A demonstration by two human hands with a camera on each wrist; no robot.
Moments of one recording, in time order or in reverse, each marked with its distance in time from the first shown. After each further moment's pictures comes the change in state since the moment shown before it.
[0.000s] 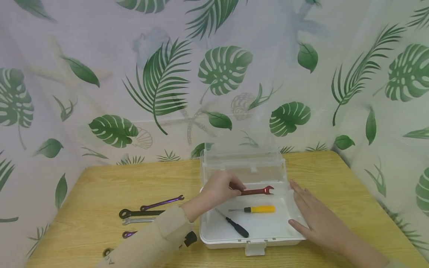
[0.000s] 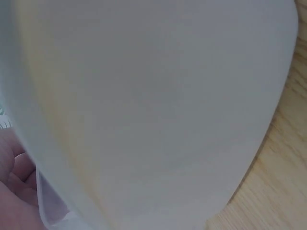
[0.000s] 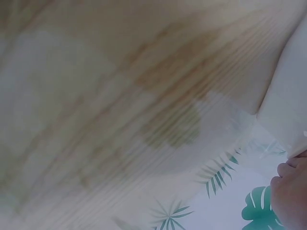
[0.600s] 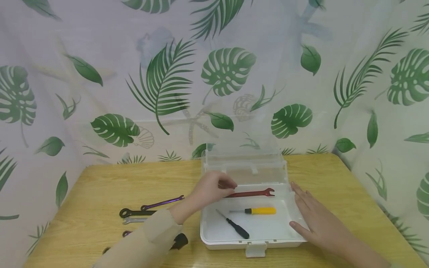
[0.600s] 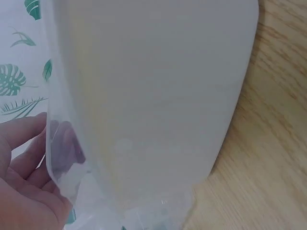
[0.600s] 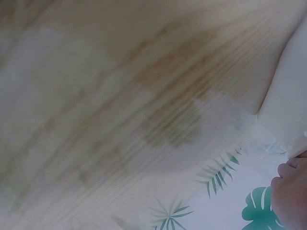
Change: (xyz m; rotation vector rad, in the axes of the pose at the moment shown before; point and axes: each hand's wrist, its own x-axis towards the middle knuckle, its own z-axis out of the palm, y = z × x) left_hand -0.014 -0.021 -0.017 -0.120 0.021 0.017; right_hand 0.002 -0.003 -0.002 -0.004 -0.030 0.028
